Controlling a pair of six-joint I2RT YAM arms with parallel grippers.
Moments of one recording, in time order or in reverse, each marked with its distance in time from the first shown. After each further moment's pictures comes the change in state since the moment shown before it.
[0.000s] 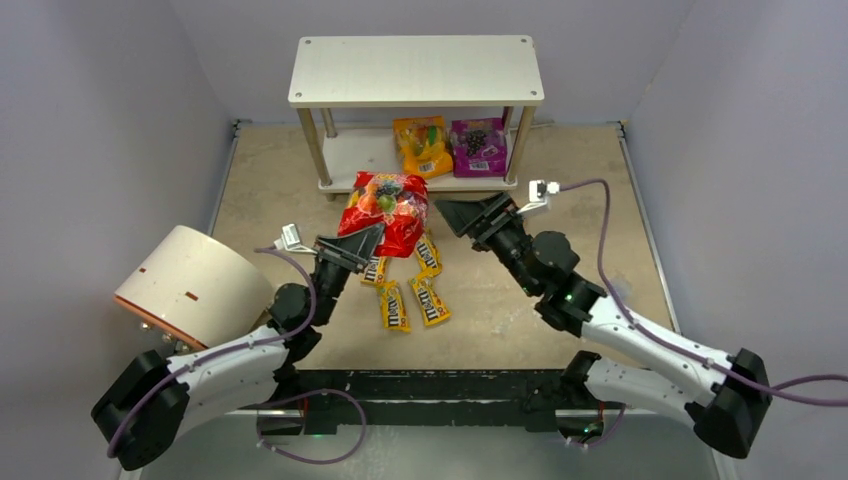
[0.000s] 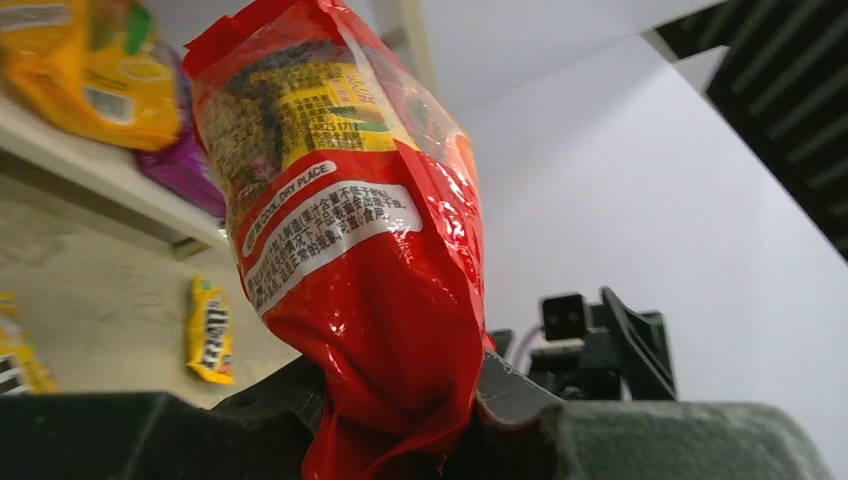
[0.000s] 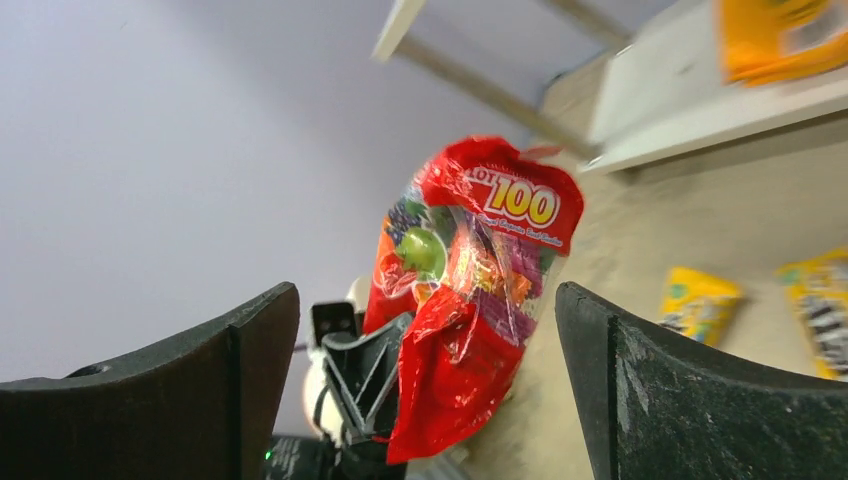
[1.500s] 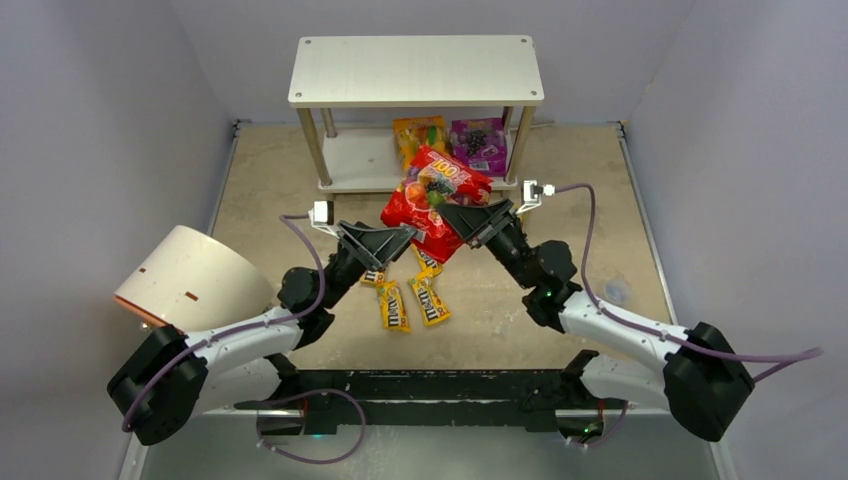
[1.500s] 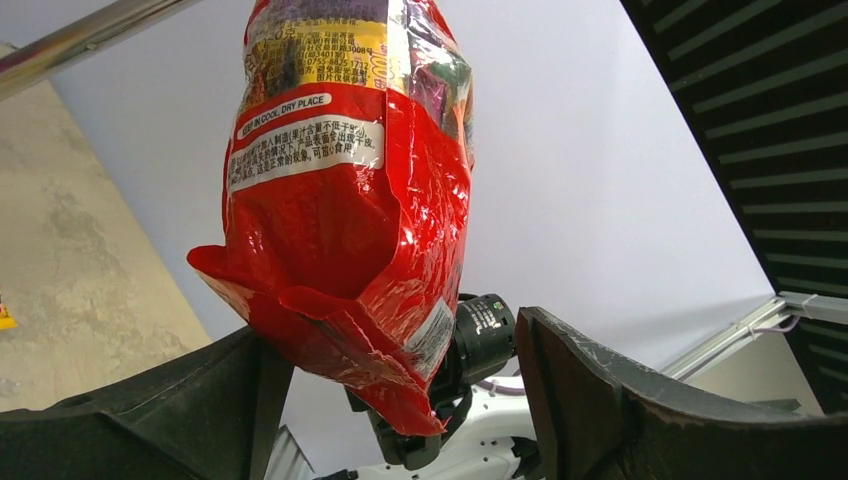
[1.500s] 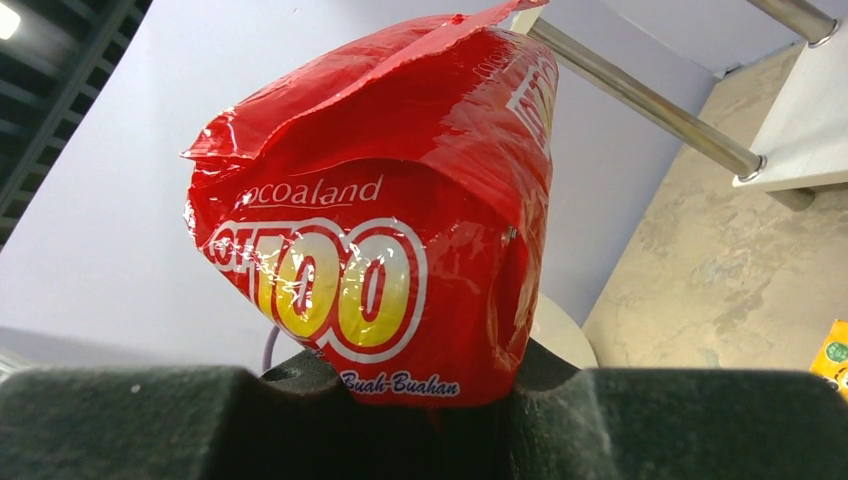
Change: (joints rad) left arm 0.004 0.172 0.151 0.094 0.352 -0.134; right arm -0.103 0.132 -0.169 0.540 -0.220 0.126
